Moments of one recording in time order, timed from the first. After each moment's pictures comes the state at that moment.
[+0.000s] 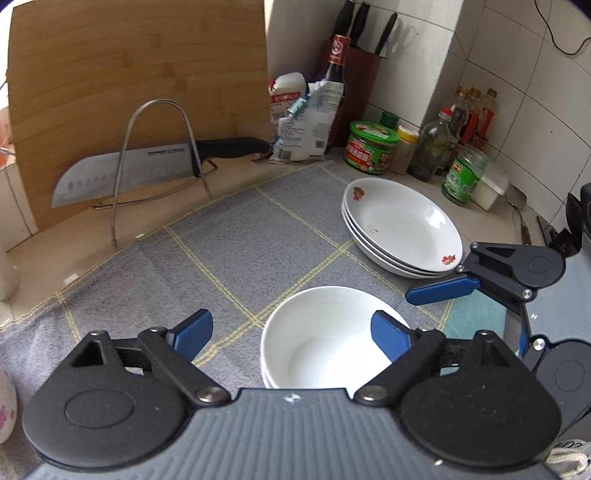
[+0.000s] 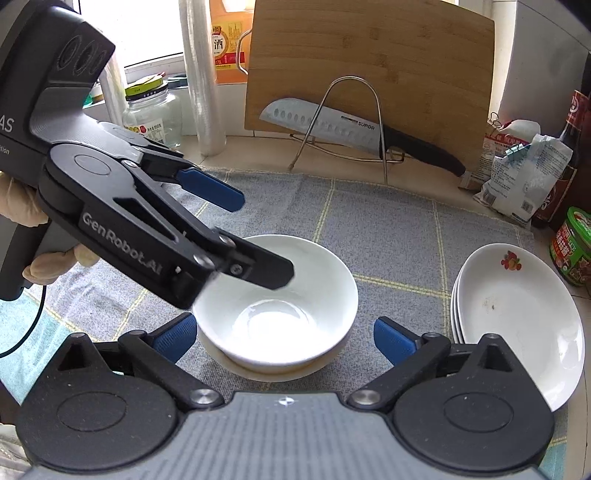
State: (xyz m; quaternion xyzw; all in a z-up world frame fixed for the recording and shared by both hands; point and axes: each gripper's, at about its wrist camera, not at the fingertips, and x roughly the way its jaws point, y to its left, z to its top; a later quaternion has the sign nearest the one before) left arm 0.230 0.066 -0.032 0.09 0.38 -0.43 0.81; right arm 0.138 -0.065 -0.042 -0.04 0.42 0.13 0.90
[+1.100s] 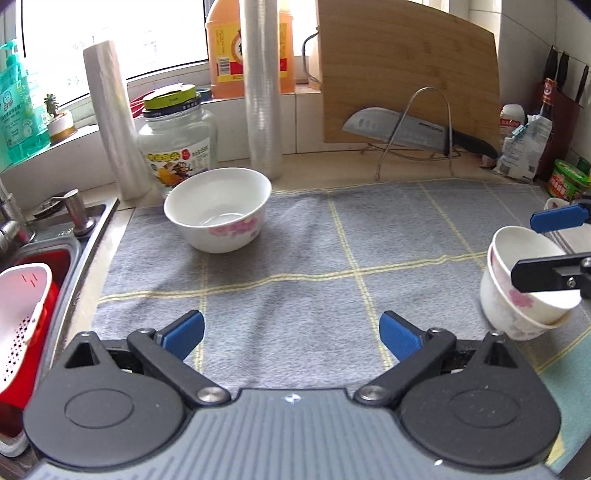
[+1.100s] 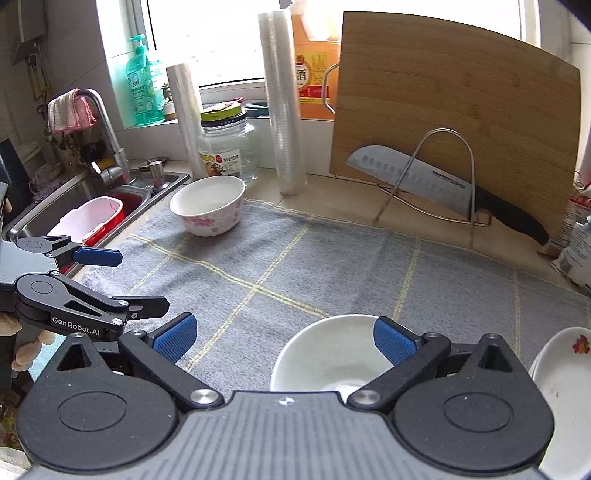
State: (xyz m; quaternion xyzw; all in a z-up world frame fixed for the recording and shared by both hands) left arm 0.159 0.197 -0.061 0.05 0.37 -0.08 0.92; right arm 0.170 -0.023 -0.031 -0.04 0.37 0.26 0.89
